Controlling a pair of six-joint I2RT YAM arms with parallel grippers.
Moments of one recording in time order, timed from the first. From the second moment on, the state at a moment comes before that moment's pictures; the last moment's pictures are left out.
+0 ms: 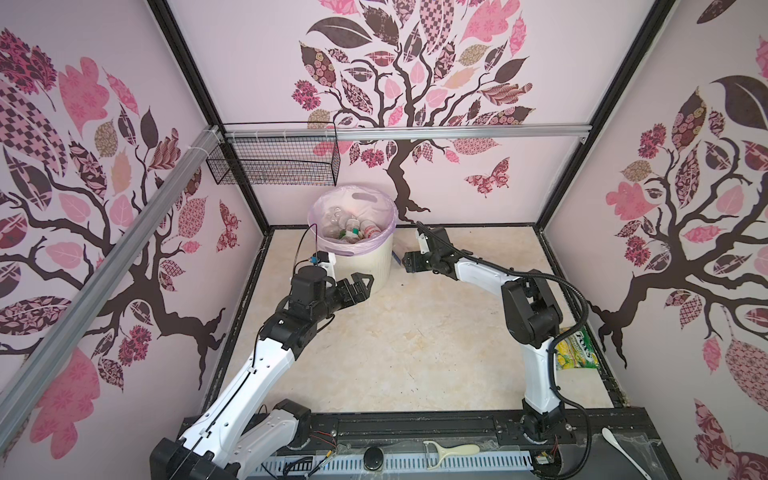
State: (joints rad) left arm -0.38 0.98 0.85 -0.36 0.19 -0.68; right arm 0.47 2.15 1.62 -0.19 -0.10 0.27
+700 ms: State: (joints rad) left arm -0.27 0.99 0.83 -0.41 0.24 -0.66; right arm 0.47 2.29 1.71 -0.26 -0.11 0.25
